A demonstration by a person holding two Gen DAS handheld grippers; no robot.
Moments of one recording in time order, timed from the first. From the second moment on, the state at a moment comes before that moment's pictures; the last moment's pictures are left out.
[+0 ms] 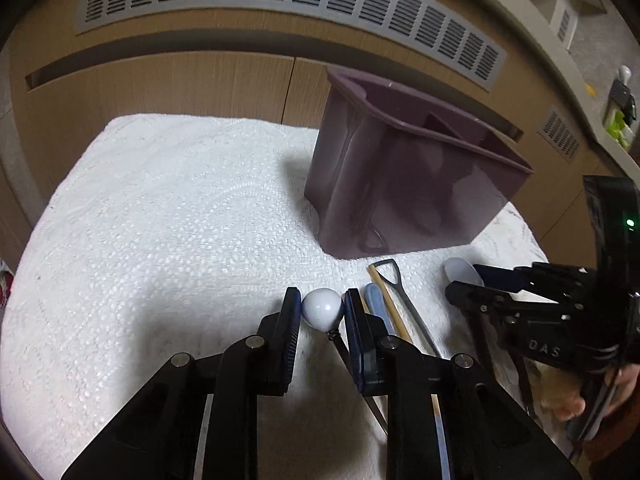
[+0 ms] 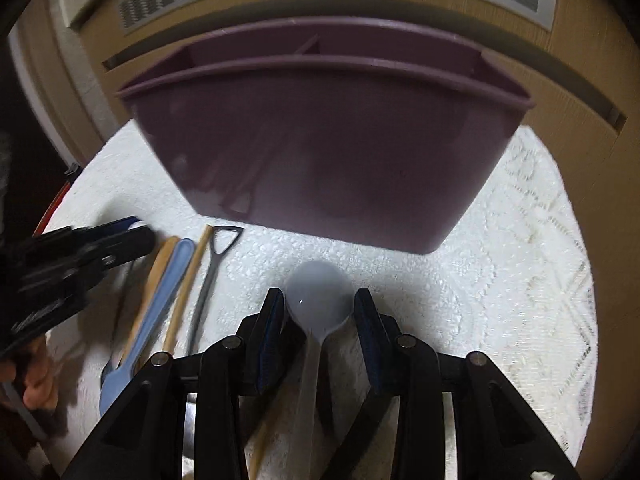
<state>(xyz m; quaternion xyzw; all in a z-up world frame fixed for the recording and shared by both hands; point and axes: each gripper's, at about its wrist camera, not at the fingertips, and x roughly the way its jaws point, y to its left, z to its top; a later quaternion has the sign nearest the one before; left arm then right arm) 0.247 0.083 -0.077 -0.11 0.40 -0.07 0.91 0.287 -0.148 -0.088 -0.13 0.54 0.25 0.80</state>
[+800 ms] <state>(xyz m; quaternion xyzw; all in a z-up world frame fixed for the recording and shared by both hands) 0.178 0.052 0.027 -0.02 0.28 -0.10 0.96 0.222 -0.191 0.029 -0.14 0.38 0.26 0.88</state>
